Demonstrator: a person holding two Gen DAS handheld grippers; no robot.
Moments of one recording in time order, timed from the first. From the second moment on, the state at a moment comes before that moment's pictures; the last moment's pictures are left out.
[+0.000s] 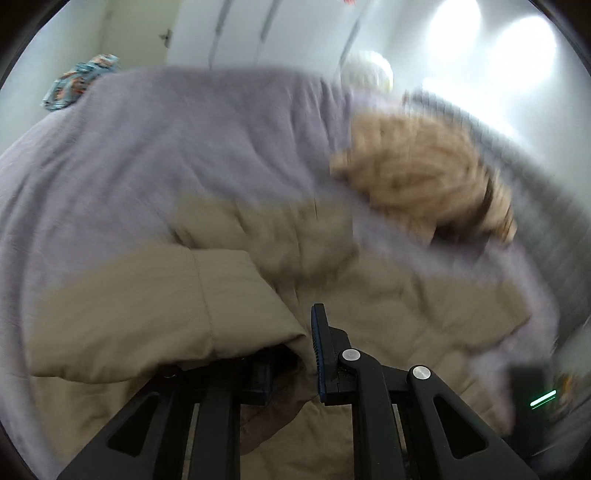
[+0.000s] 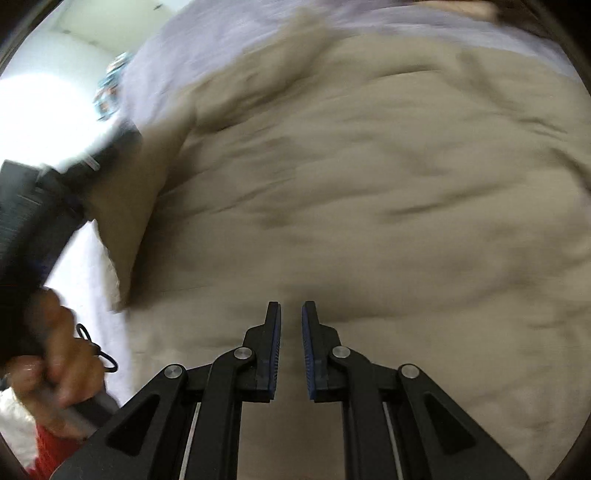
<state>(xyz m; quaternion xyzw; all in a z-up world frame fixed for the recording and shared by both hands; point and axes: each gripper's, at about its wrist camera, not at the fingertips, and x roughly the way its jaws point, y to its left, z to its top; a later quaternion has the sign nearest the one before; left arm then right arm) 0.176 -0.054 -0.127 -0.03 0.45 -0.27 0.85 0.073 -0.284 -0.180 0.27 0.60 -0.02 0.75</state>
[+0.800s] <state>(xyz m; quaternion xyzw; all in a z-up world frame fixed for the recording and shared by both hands) 0.151 0.149 -0.144 -0.14 0.50 -0.06 0.85 0.106 -0.172 -0.136 -0.11 0.49 0.10 0.86</state>
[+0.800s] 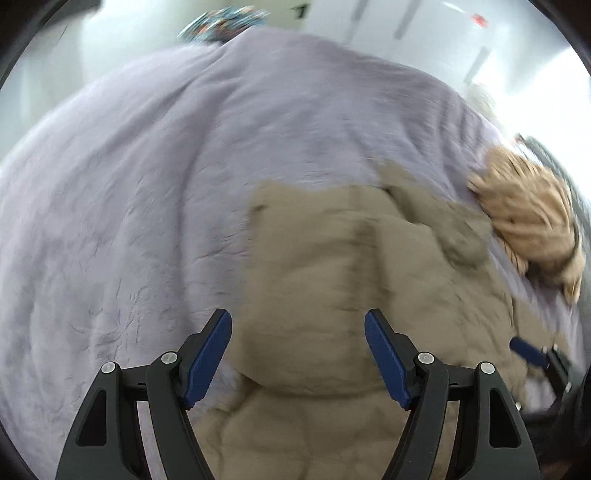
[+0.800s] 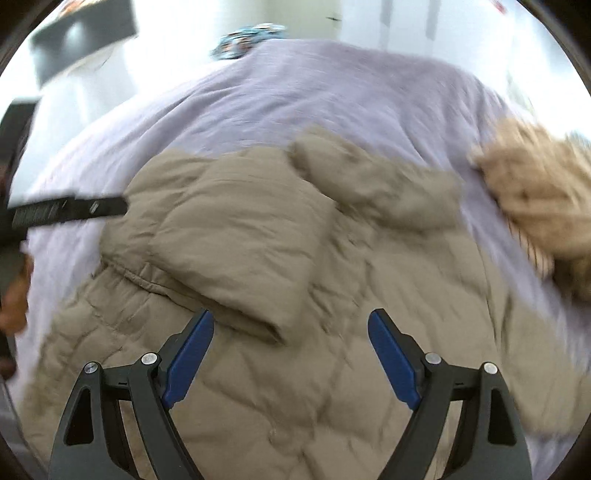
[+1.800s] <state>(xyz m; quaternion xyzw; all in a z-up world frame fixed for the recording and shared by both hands) 0.210 0.158 -0.185 -0.12 0.52 -0.02 0.85 0.162 -0.169 -0.121 0.11 0.49 0.08 0.86</state>
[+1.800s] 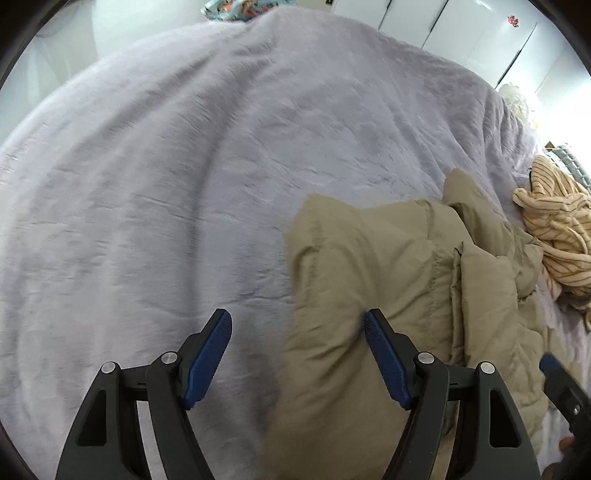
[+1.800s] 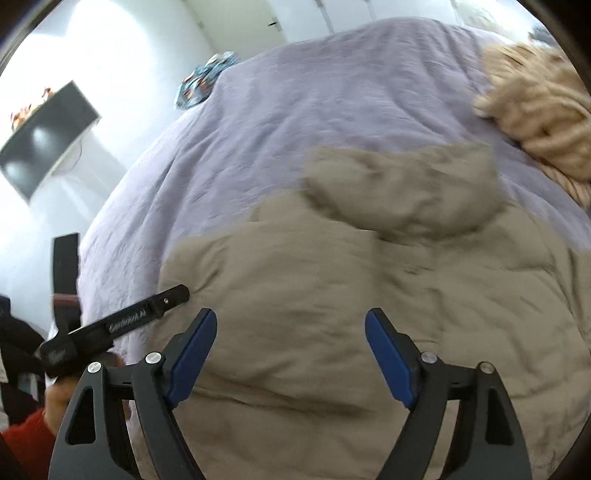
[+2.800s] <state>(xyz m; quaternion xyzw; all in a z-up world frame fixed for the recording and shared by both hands) 0.207 0.159 -0.151 -0.07 0.48 -0.04 0.87 0.097 -0.334 -0.113 0.17 0.49 -0.13 0.85</state>
